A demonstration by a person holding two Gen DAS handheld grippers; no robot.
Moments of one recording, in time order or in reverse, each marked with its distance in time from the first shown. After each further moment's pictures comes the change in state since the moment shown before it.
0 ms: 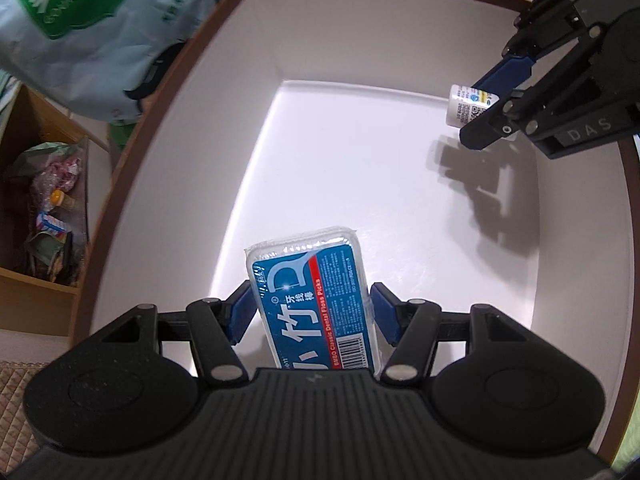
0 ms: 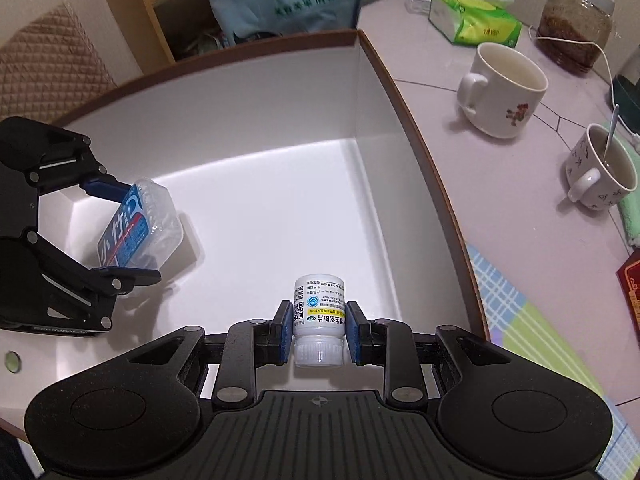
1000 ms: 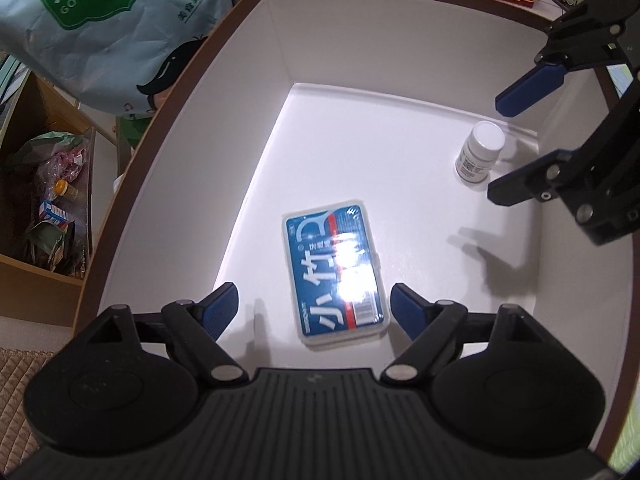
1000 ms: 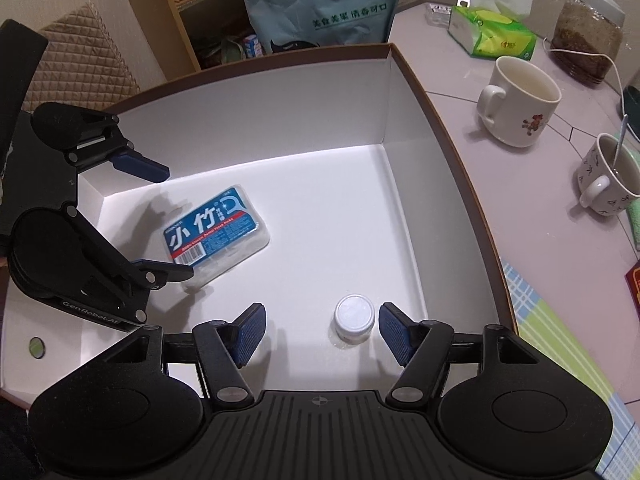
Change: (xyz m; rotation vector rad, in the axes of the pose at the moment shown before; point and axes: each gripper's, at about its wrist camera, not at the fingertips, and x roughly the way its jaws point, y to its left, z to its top) left arm -0.004 0.010 -0.019 -0.046 -0.011 0.018; right arm -0.021 0.017 -0.009 -0.022 -0.037 0.042
